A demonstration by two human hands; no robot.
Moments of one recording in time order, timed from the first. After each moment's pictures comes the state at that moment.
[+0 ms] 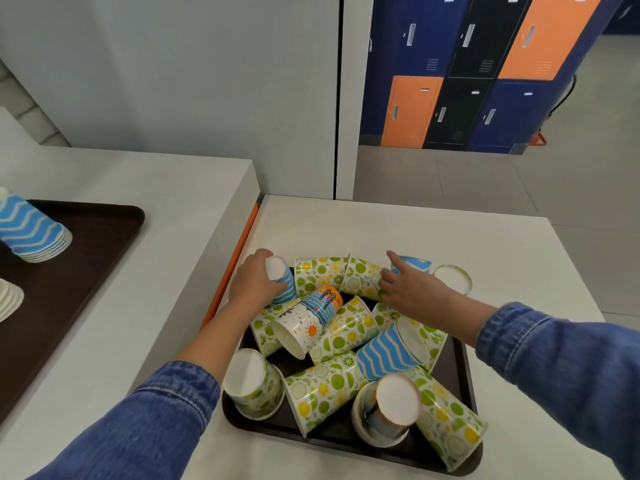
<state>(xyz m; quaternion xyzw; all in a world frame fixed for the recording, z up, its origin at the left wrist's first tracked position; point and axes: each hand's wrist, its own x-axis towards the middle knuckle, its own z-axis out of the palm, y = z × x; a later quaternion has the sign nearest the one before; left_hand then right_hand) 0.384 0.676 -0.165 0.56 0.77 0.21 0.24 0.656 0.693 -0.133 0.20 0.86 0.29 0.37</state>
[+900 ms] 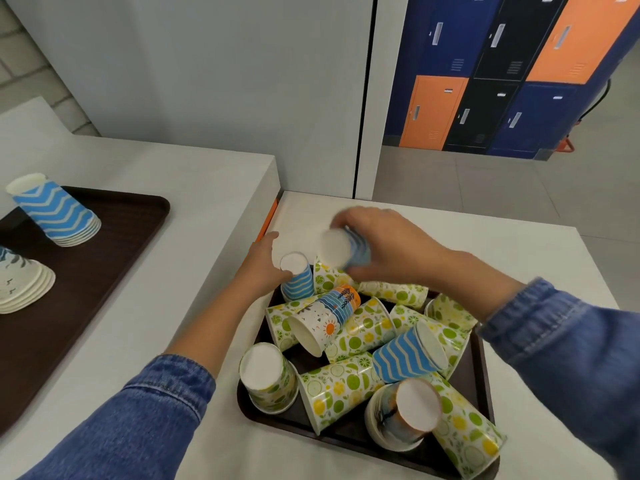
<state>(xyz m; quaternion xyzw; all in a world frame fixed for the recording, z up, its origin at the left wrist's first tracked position) 0.358 0.680 -0.148 0.54 0.75 0.23 0.31 0.588 0.696 -0.048 0.34 0.92 -0.12 -0.13</state>
